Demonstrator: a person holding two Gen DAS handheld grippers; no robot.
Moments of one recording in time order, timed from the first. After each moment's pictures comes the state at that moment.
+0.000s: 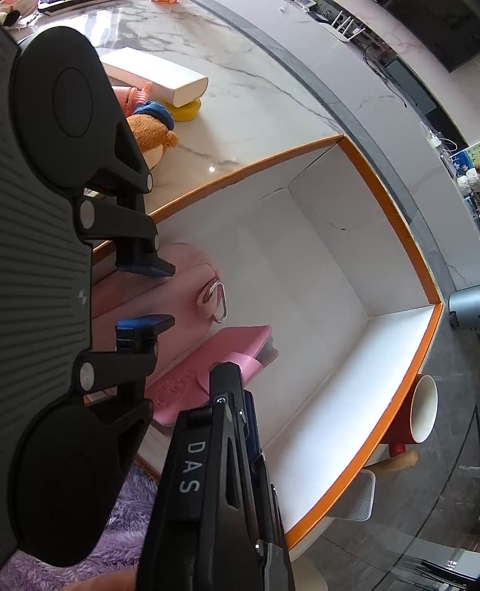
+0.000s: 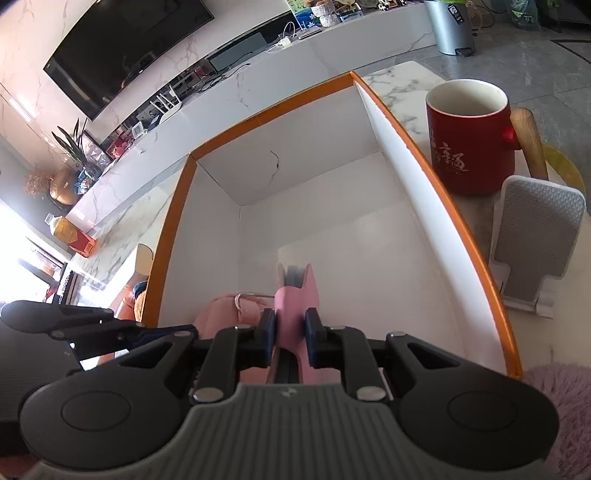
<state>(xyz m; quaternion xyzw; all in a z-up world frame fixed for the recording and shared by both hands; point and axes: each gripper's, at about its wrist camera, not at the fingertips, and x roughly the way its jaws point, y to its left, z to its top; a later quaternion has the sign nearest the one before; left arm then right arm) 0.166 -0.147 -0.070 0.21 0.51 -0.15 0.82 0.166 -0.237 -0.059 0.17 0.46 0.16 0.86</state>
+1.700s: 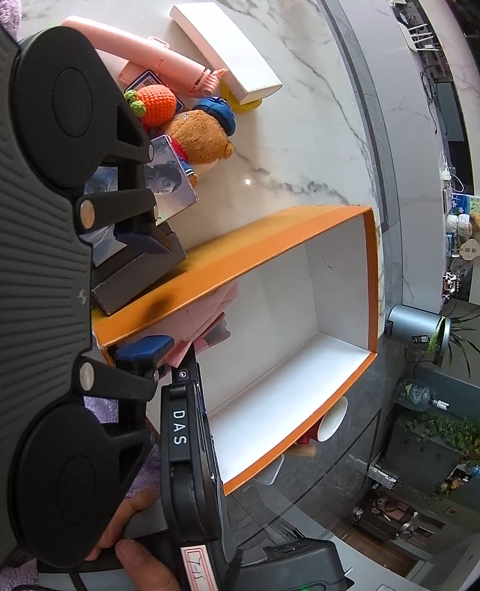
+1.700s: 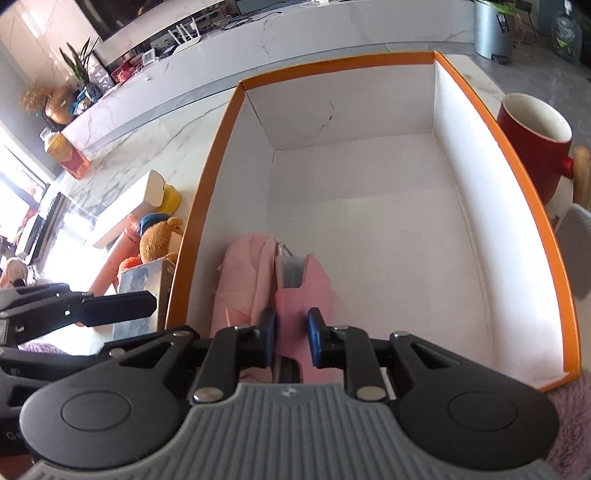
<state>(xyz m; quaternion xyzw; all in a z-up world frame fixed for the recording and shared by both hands) 0.136 -0.044 -0.045 -0.01 0.47 -0.20 0.86 0.172 -0.185 -0.057 0.09 0.52 0.18 0.83</state>
